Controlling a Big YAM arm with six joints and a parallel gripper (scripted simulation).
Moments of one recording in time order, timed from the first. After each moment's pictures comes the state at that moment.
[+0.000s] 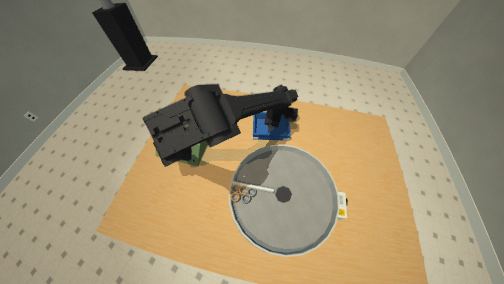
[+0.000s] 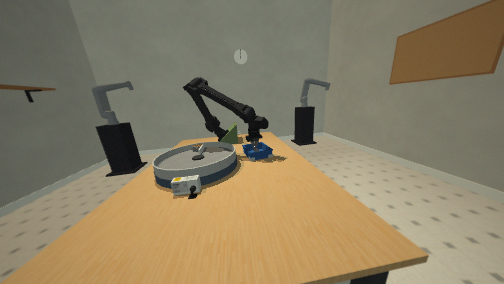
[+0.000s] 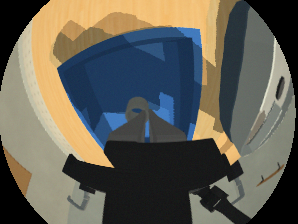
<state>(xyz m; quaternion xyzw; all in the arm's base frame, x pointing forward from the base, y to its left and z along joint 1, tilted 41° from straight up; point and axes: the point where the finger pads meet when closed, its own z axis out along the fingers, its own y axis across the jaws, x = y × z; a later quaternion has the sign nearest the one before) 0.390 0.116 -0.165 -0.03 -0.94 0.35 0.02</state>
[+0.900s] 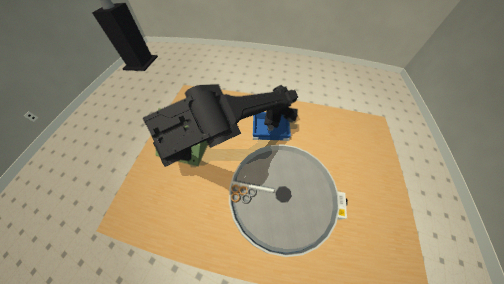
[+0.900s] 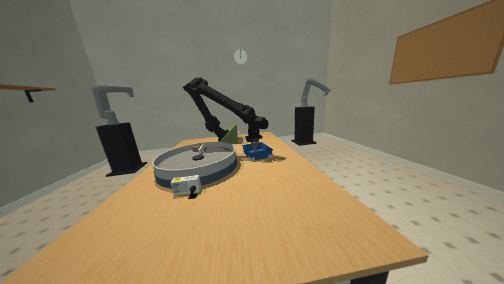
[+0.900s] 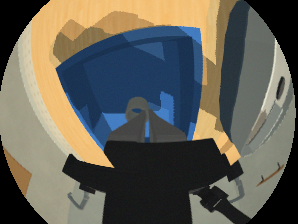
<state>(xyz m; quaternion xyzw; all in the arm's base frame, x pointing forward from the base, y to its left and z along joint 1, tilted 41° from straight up) 0.389 0.115 -0.166 -0.03 -0.94 0.35 0.02</state>
